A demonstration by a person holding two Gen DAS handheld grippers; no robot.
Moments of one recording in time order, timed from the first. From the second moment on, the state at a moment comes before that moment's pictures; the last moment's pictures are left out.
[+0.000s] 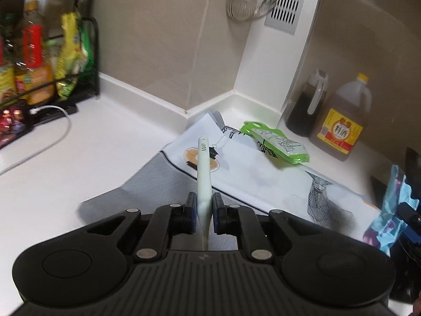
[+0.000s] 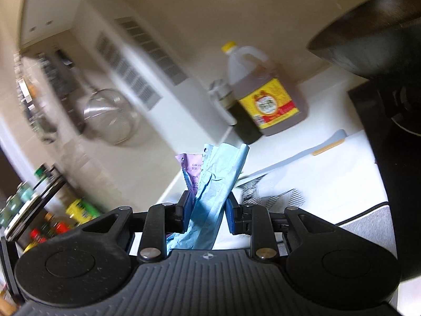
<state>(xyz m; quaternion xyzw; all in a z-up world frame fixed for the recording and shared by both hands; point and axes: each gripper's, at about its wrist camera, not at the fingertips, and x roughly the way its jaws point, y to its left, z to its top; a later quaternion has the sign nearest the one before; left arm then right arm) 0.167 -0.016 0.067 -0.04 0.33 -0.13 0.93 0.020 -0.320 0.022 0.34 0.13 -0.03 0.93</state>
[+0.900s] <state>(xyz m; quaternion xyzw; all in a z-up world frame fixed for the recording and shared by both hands) -0.063 0.075 0.006 0.00 0.37 -0.15 0.92 -0.126 -0.176 -0.044 0.18 0.29 0.13 0.93</state>
